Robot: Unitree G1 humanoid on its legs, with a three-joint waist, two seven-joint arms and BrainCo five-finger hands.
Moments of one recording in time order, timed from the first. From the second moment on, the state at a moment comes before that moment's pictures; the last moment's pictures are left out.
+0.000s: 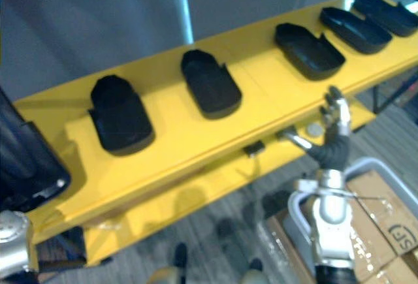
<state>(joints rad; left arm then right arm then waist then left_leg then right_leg) -0.06 0.51 0.67 0.37 -0.02 -0.04 0.62 0.06 -0.32 -0.25 -0.19 0.18 -0.34 -0.13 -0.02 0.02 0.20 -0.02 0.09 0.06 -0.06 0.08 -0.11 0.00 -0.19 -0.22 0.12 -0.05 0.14</state>
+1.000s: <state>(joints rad) -0.26 0.98 0.53 0.80 0.45 0.34 -0.06 0.21 -0.32 -0.23 0.01 0.20 -0.32 -0.17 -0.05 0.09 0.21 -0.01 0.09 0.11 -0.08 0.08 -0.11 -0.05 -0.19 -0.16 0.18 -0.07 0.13</state>
